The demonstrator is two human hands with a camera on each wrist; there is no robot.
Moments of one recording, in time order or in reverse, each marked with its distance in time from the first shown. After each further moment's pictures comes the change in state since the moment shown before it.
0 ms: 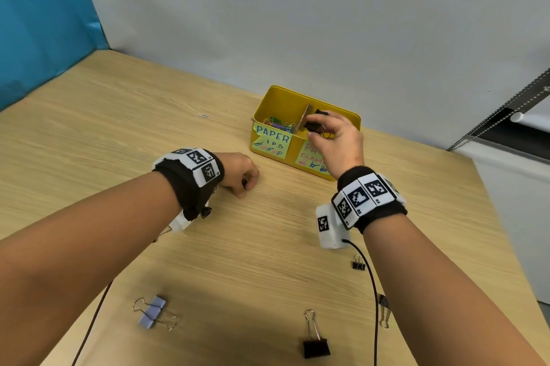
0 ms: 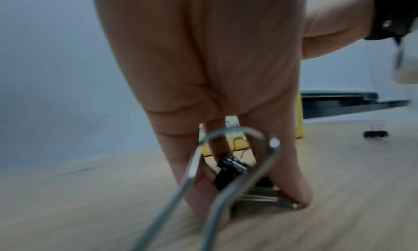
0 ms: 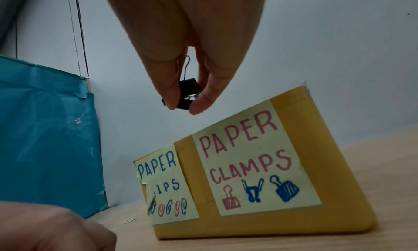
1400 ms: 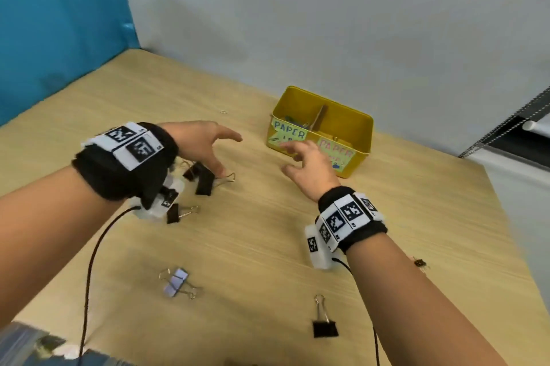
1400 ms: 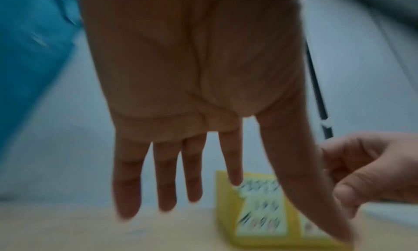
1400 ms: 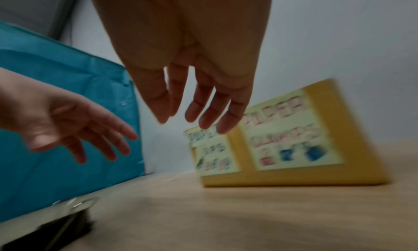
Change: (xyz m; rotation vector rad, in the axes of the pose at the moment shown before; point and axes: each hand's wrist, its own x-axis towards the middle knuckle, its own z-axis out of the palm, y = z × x) left_hand -0.115 -0.020 -0.024 -0.146 0.207 -0.187; right_hand -0.054 -0.020 0.037 -0.230 -0.365 -0.096
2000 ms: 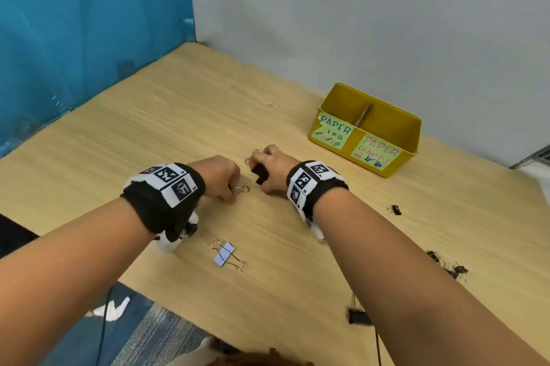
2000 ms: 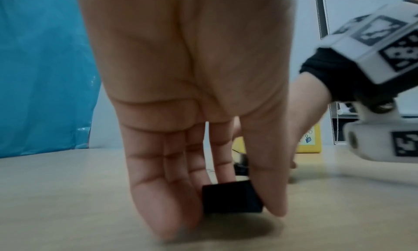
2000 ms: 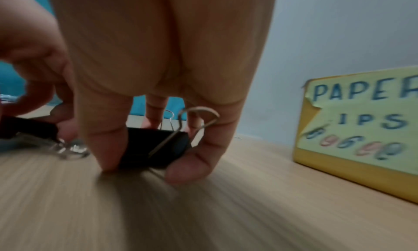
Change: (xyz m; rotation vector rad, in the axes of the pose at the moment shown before) left_hand -0.032 -0.052 0.081 0.038 -0.025 -0.165; right_hand 0.029 -0.066 0.097 -0.477 -0.550 -0.202
